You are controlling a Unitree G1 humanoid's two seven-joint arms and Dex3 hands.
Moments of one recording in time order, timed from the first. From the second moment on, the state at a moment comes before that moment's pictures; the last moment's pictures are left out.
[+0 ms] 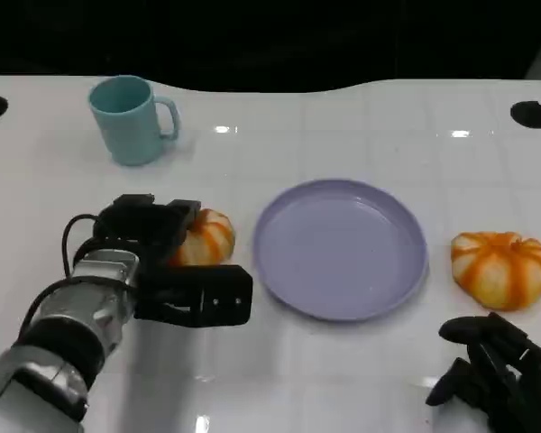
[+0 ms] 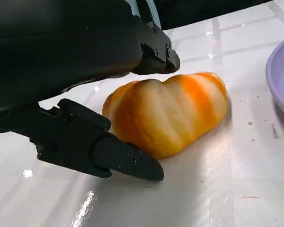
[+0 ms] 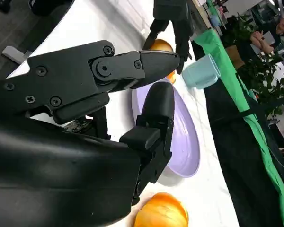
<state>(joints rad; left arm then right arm) -0.80 0.18 -0.54 1.16 0.84 -0.07 0.15 0.18 0.01 -0.14 0.14 0.42 0.02 0.49</state>
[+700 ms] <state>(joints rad) -0.83 0.15 -0.55 1.28 0.77 -0.11 0.34 0.19 0.01 -0.14 0.14 0.43 0.02 0.49</state>
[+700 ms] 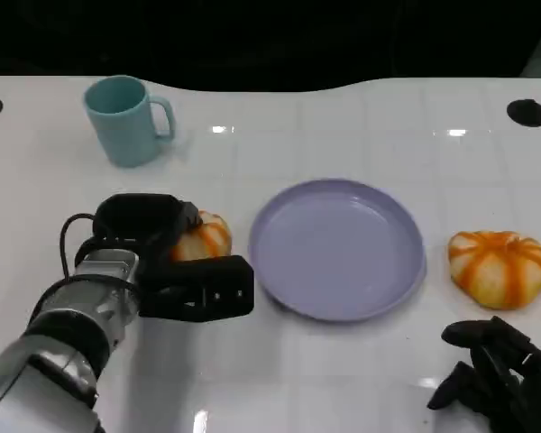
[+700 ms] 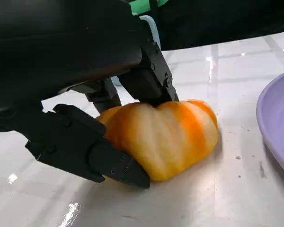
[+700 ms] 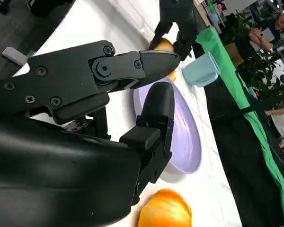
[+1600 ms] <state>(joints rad) -0.86 0.14 -0.37 1.17 0.54 -0.36 0.37 0.19 0.00 -0.14 0.14 0.42 0.03 0.49</state>
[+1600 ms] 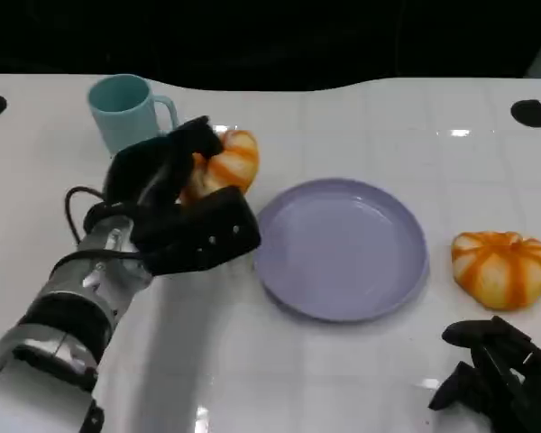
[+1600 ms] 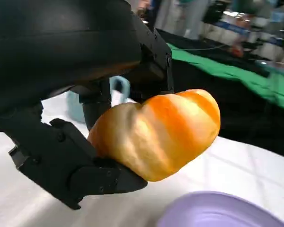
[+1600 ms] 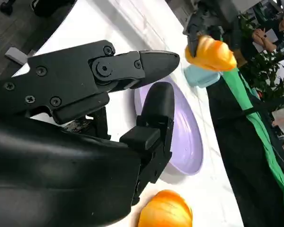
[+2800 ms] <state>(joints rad) -0.96 -0.06 -0.57 1.25 0.68 -0.37 0.20 0.19 0.01 -0.14 0.13 0.43 0.04 0.50</state>
